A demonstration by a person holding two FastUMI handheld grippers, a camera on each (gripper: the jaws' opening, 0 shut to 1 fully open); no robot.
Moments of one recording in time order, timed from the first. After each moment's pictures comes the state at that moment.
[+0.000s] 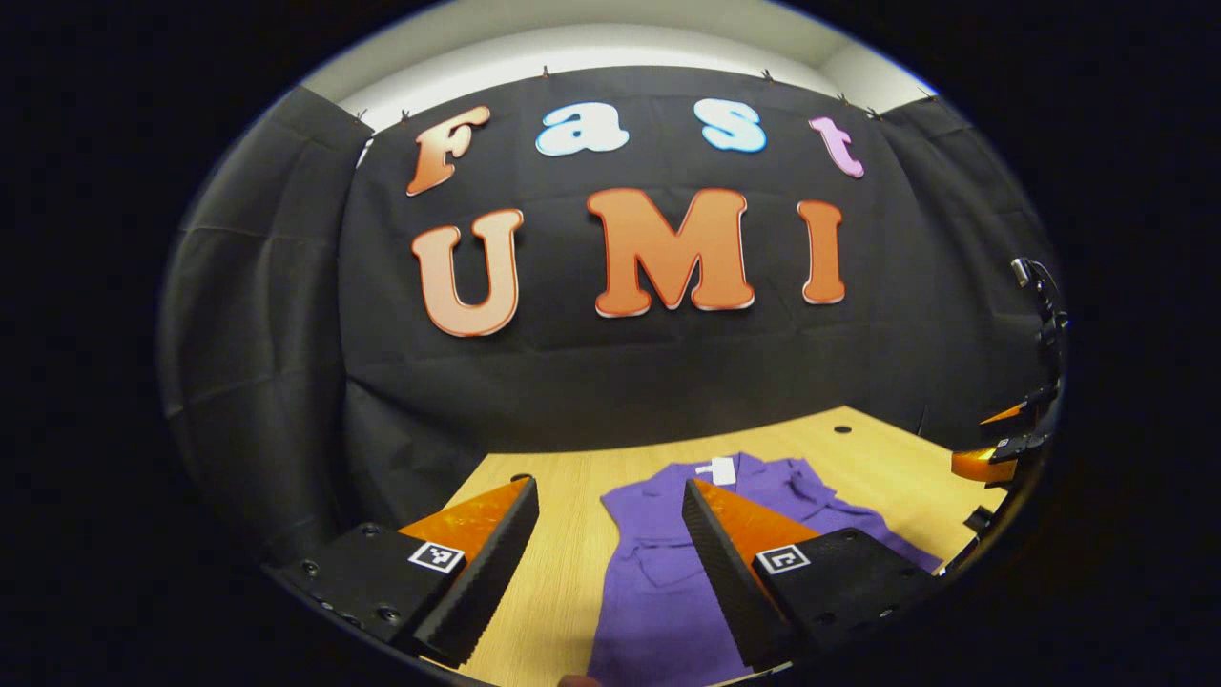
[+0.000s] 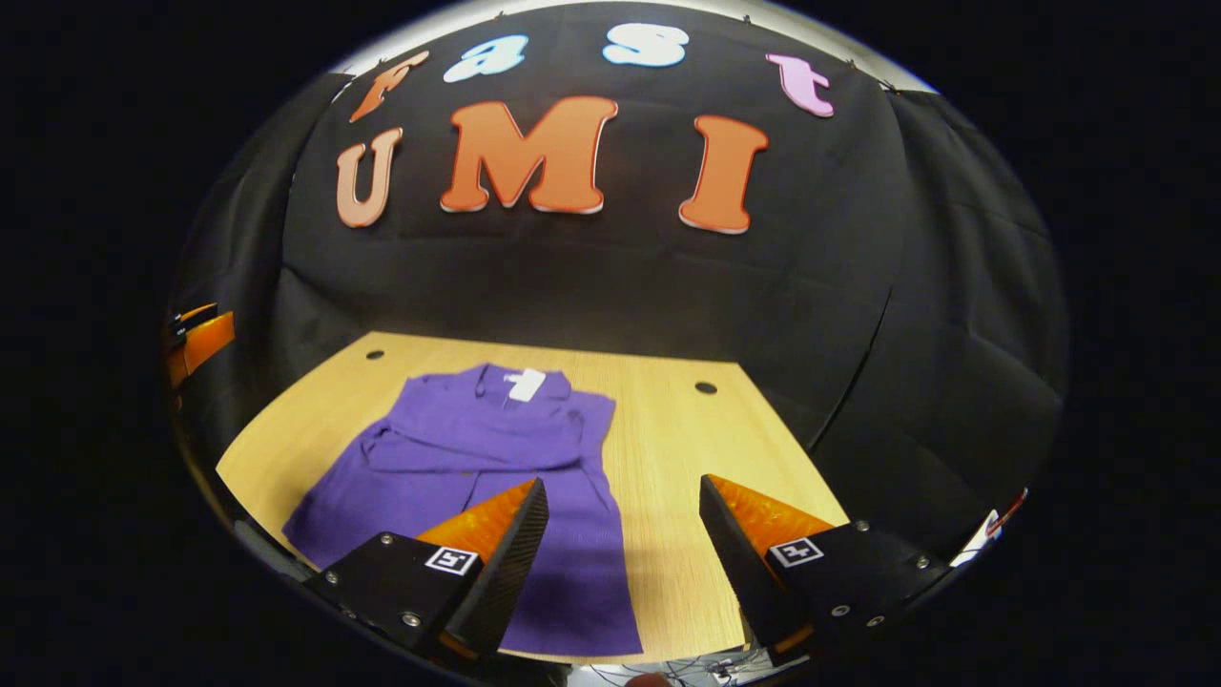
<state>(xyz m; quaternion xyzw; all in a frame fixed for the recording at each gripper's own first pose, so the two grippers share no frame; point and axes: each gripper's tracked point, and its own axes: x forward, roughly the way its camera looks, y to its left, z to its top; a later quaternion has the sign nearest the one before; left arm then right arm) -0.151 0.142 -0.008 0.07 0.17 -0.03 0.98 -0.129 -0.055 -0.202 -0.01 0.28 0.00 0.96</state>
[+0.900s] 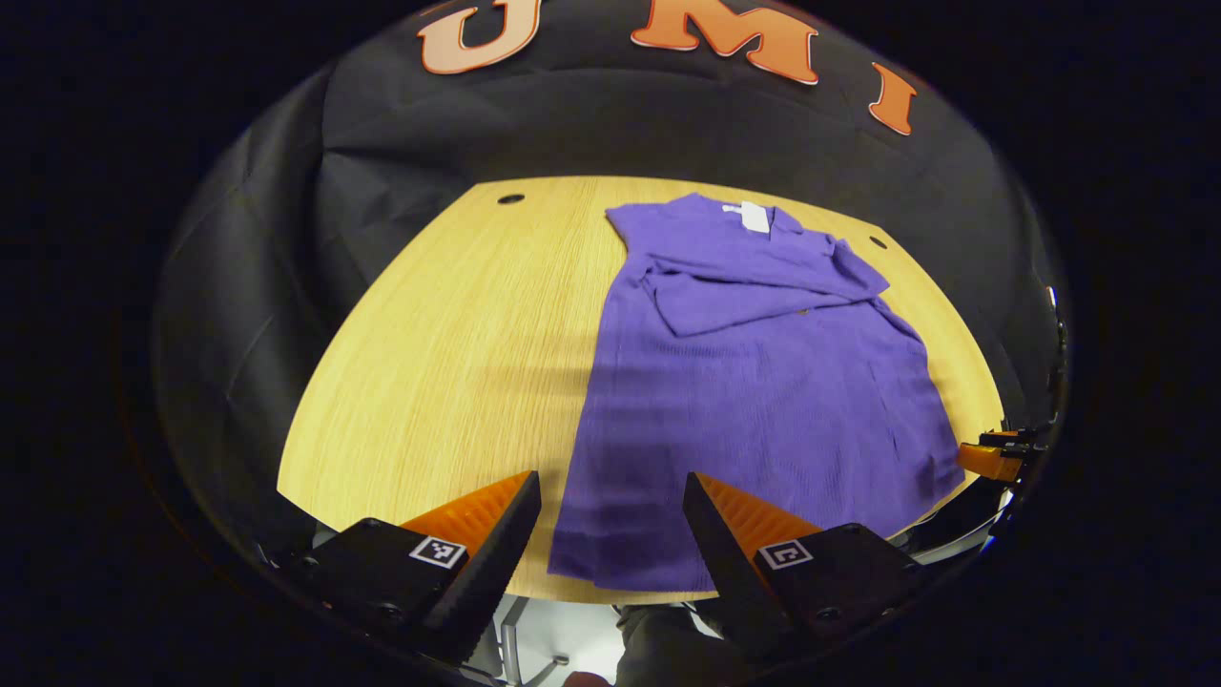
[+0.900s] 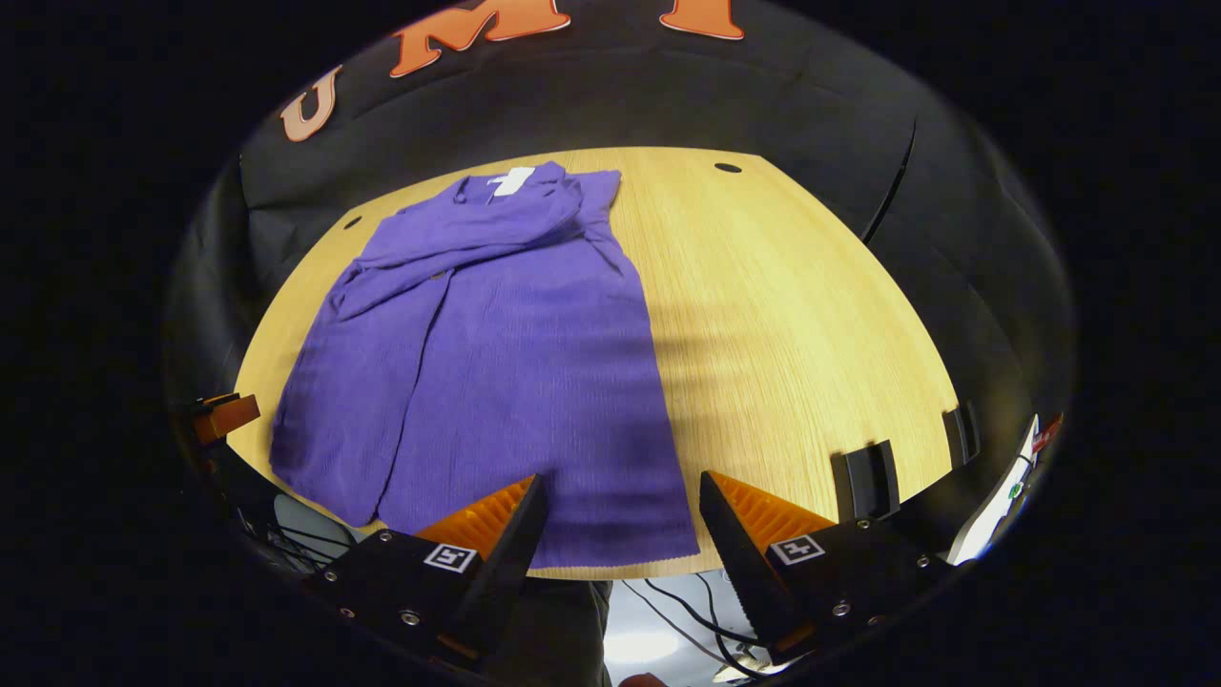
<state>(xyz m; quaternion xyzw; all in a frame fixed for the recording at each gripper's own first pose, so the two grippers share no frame) -0.257 0.171 -0.242 -0.01 0.55 0.00 0.84 -0.212 -0.043 -0.356 0.05 0.52 0.02 0.85</state>
